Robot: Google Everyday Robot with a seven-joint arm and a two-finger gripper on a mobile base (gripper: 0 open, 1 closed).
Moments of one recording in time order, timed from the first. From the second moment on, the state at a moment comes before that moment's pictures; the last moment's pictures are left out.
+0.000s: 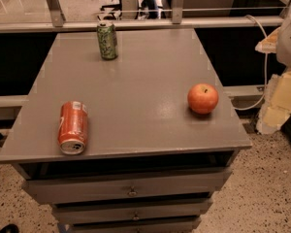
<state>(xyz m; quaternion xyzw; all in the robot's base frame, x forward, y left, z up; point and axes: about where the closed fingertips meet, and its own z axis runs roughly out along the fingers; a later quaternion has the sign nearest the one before) 0.438 -0.217 0.976 -0.60 0.78 -0.03 0.16</state>
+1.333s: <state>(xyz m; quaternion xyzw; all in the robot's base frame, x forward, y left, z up) 0.512 -0.234 0.909 -0.53 0.80 0.06 0.27</state>
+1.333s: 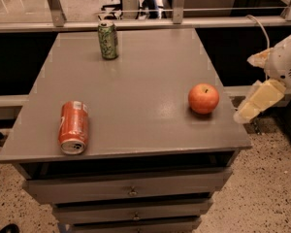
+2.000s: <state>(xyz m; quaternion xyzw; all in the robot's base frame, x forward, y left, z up) 0.546 -0.215 0.883 -0.49 0.80 0.14 0.34</state>
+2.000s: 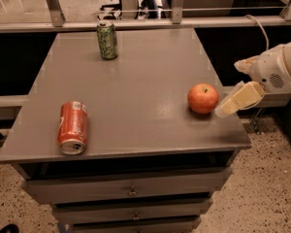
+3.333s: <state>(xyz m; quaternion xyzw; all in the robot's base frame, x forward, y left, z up) 0.548 -0.169 0.843 -0.47 0.77 0.19 0.38</state>
